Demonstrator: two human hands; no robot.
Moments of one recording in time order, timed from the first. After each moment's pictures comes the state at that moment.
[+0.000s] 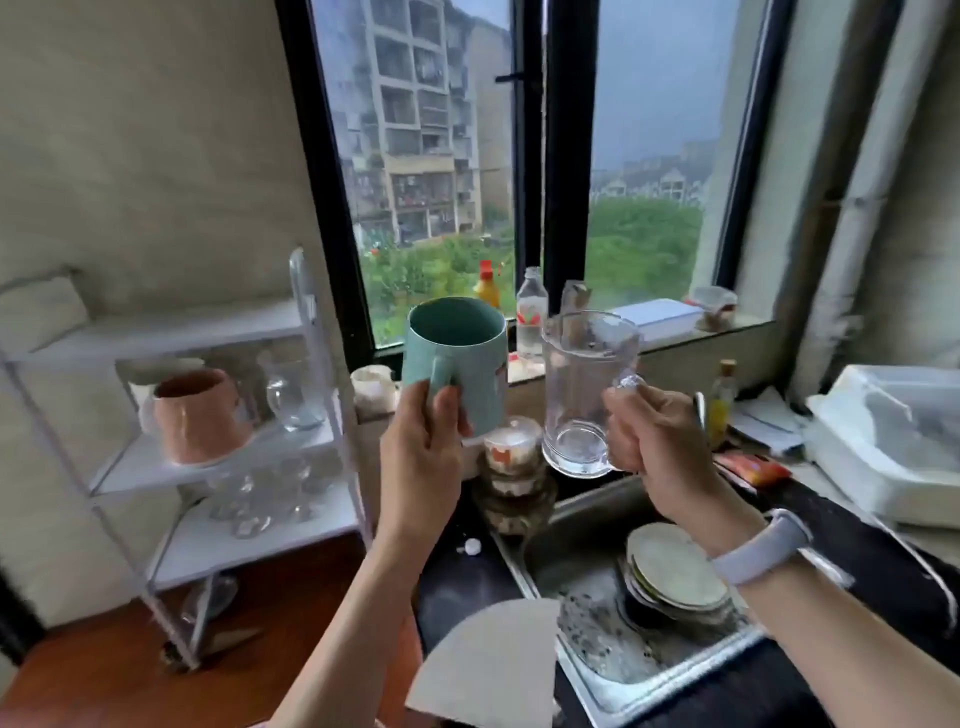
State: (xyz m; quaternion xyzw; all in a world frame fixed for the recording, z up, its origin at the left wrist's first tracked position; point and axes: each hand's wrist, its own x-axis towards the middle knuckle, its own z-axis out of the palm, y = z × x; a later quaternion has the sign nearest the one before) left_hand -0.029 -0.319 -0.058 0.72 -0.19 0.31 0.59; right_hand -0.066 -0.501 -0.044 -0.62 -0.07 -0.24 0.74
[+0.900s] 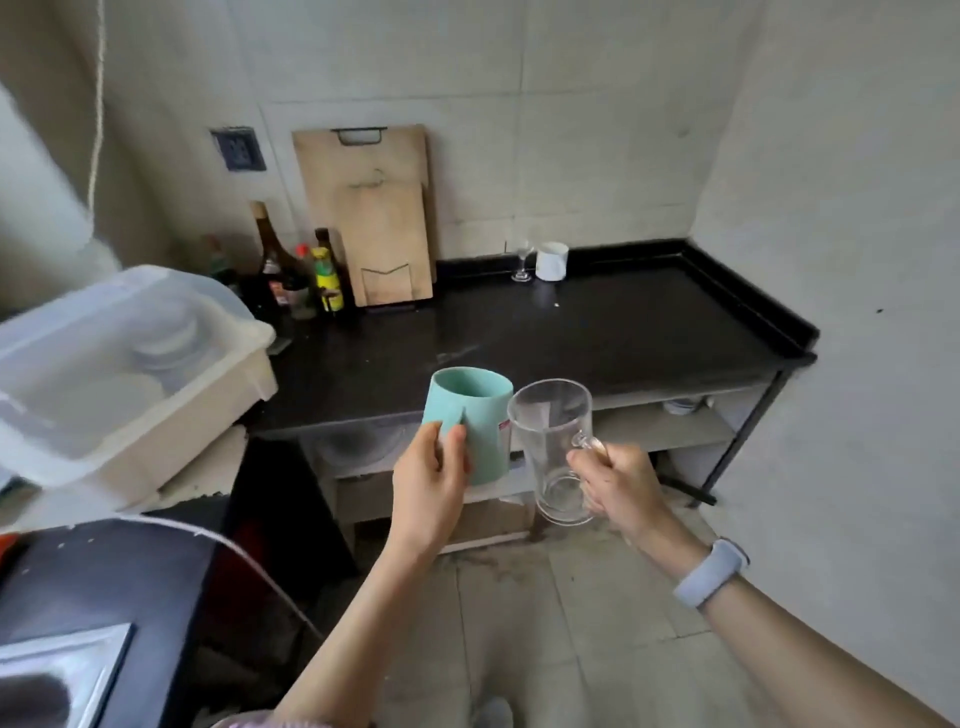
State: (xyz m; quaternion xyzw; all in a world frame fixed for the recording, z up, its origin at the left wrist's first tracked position) left_hand -0.326 -1.001 -0.238 0.58 -0.58 -0.23 0.53; right_hand -0.514 -1.007 -0.243 -0.52 0.53 -0.48 0.47
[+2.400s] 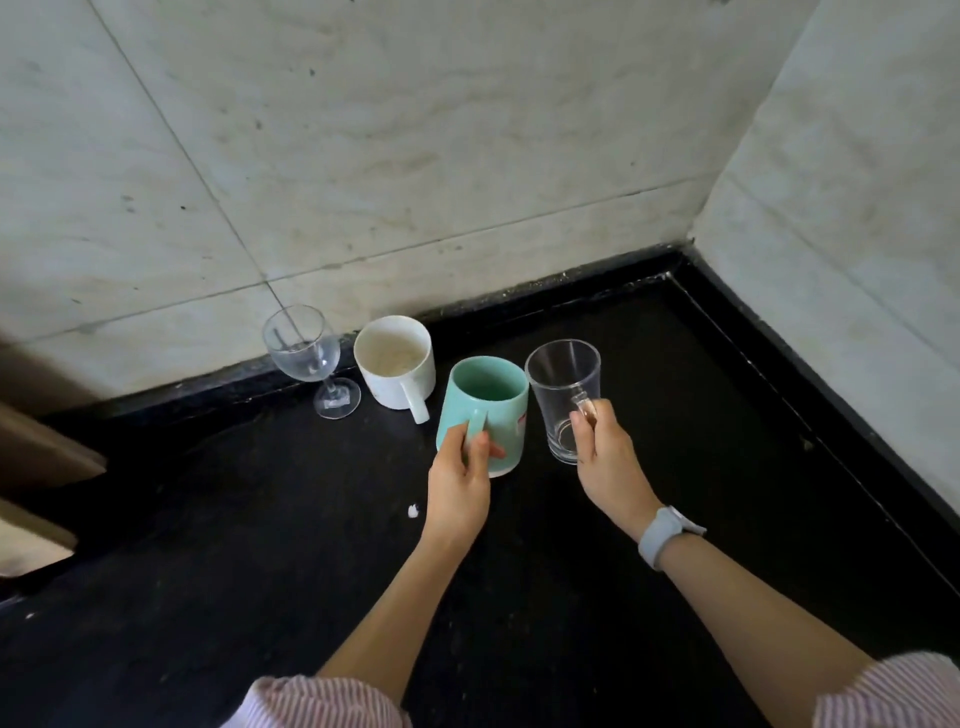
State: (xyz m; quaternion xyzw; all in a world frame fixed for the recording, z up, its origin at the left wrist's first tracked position) left_hand -0.636 -1.729 -0.424 0.57 -0.54 -0.47 0.40; right_hand -0.802 -1.720 -0.415 -0.57 0.68 -0.36 0.29
